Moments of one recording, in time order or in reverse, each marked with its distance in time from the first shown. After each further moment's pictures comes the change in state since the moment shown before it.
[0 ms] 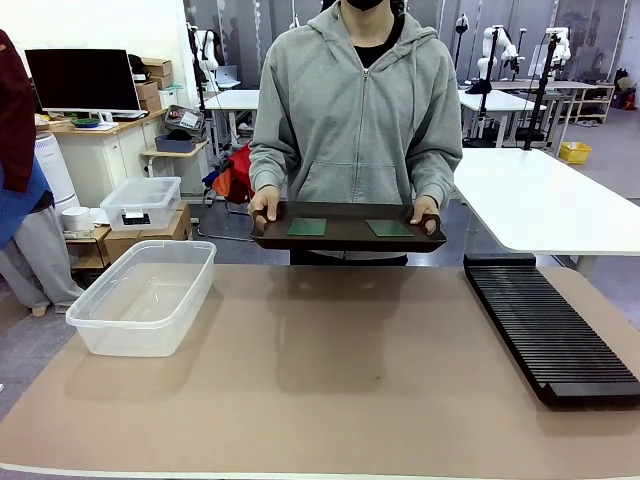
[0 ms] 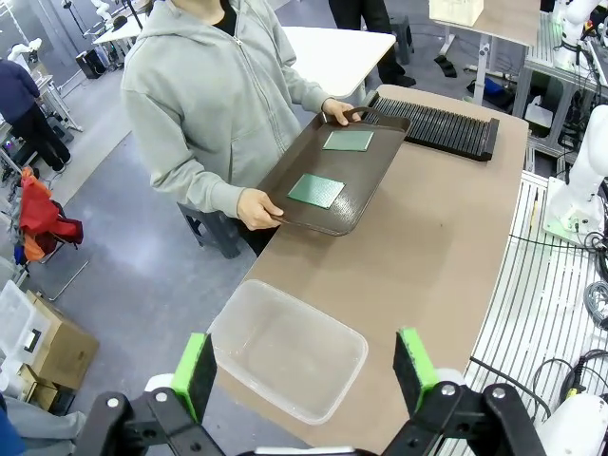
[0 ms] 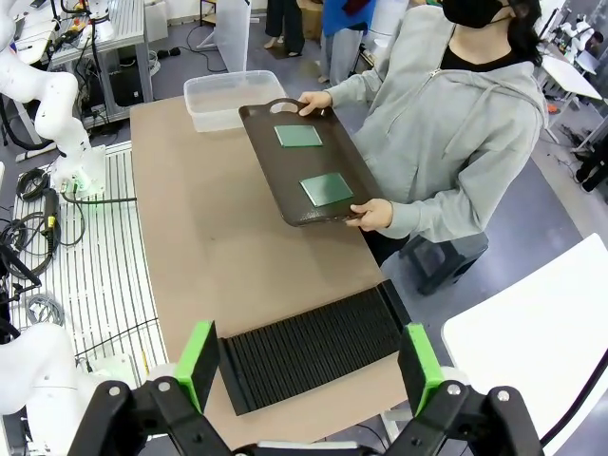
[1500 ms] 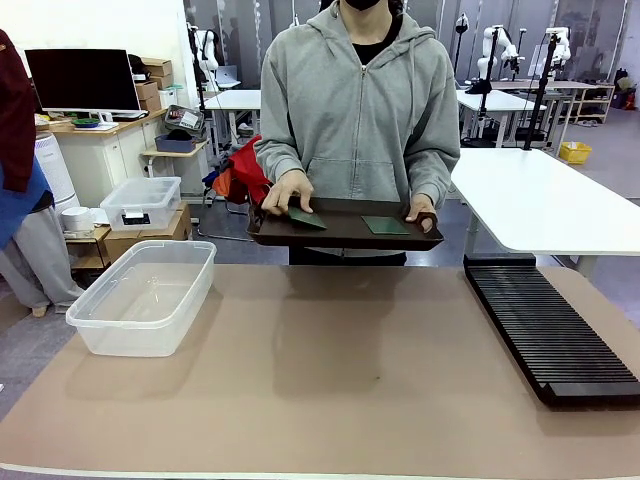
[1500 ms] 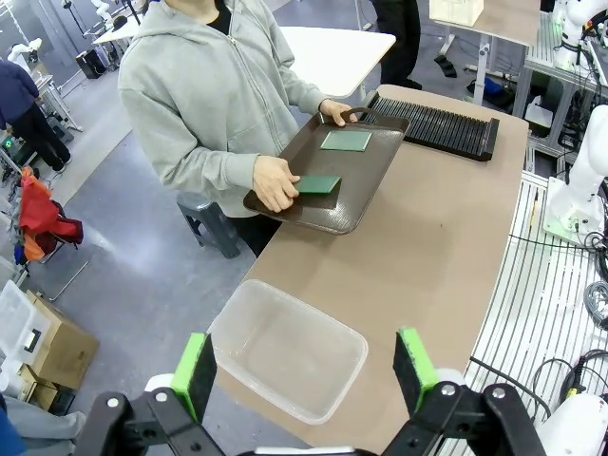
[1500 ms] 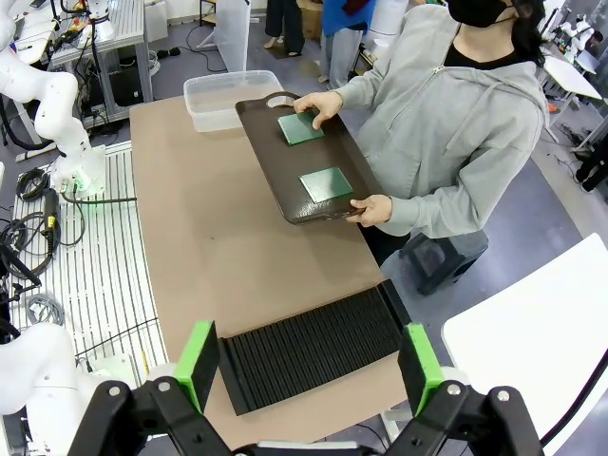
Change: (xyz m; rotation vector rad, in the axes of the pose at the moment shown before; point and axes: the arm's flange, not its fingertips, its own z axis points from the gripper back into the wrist) left arm 0.000 0.000 0.000 0.000 0.000 0.000; right arm 0.000 0.000 0.000 0.000 0.001 0.000
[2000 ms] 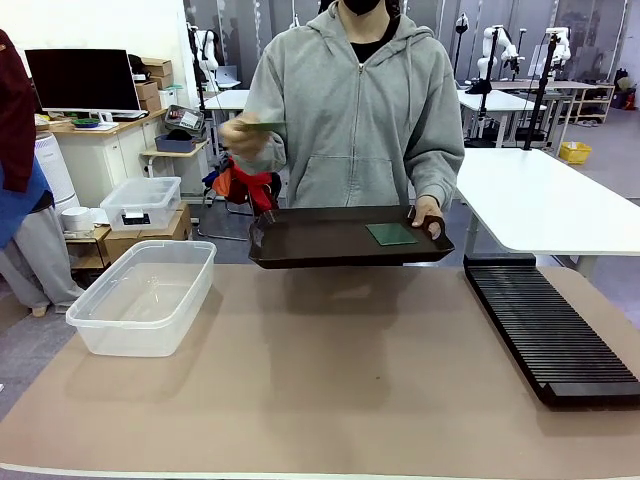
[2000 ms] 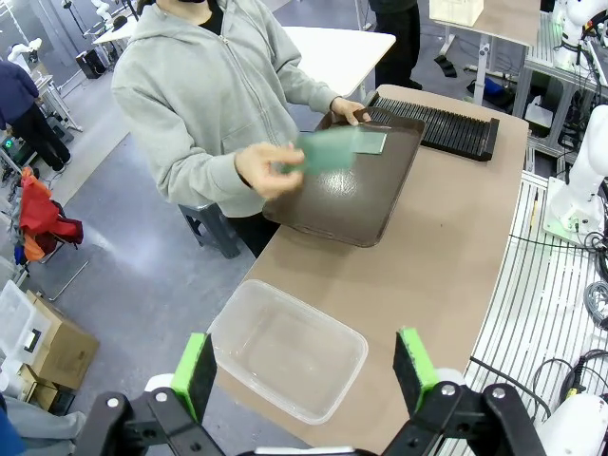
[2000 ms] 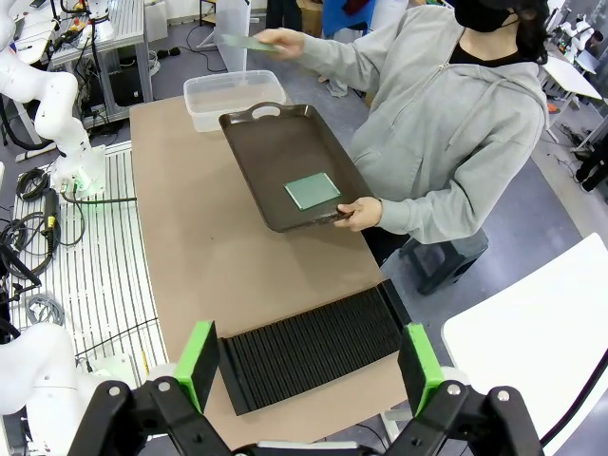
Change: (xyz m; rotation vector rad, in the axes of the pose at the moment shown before) left arm 0.000 0.000 0.000 0.000 0.000 0.000; right arm 0.000 0.000 0.000 0.000 0.000 0.000
